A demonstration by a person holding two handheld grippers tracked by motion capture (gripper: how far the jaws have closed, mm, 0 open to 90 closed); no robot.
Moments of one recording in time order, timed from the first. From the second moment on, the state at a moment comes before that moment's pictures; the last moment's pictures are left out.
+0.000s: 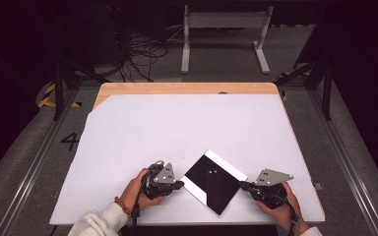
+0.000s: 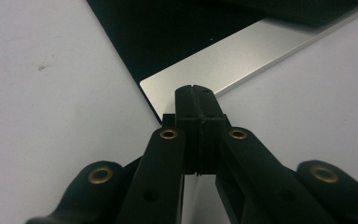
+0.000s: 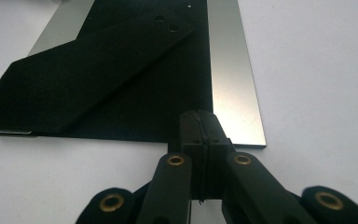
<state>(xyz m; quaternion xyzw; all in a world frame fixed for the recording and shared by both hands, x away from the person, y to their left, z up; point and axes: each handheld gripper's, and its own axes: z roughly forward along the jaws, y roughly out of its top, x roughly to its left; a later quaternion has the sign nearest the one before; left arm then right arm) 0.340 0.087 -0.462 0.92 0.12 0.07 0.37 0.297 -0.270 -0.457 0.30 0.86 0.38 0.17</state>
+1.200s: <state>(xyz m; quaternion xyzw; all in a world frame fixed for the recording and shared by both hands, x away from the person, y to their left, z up) 0.343 0.089 -0.463 0.92 0.12 0.06 0.37 0.309 -0.267 -0.457 0.31 0.85 0.38 0.17</state>
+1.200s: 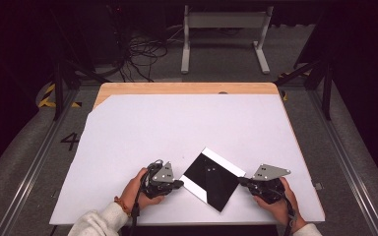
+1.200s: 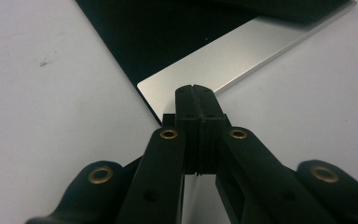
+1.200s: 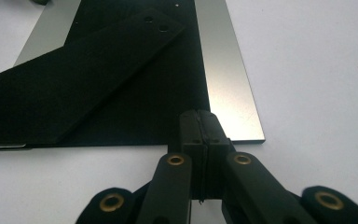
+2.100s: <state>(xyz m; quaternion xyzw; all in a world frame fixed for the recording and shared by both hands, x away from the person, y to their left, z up) 0.344 0.091 -0.461 0.92 0.11 0.07 0.36 0.333 -0.257 -0.456 0.32 0.85 0.38 0.18</state>
